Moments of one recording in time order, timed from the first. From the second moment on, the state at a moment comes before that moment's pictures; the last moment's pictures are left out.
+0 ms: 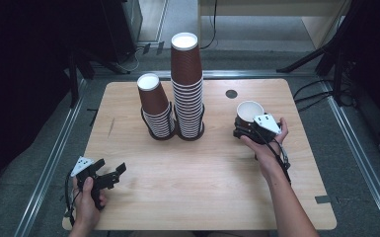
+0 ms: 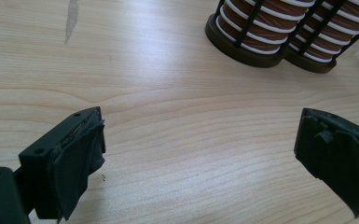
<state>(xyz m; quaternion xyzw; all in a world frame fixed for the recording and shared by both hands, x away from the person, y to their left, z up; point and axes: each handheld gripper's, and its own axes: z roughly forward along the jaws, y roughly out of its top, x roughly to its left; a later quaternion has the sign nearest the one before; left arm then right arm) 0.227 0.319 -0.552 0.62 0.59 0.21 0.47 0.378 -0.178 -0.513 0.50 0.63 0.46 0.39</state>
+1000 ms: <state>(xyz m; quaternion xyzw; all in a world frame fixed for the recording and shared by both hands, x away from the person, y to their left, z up) 0.226 0.317 -0.552 0.62 0.59 0.22 0.46 0.304 -0.216 -0.500 0.49 0.61 0.48 0.40</state>
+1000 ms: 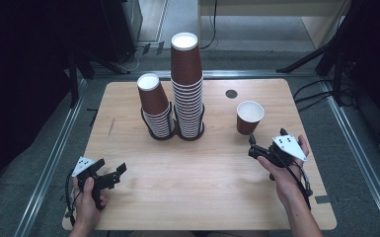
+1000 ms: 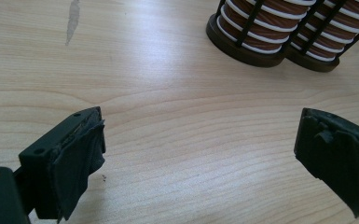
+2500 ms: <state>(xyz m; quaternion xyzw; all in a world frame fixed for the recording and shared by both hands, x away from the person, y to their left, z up) 0.224 0.313 -0.552 0.62 0.59 0.25 0.46 0.235 -0.302 -0.542 0.50 0.61 0.44 0.44</state>
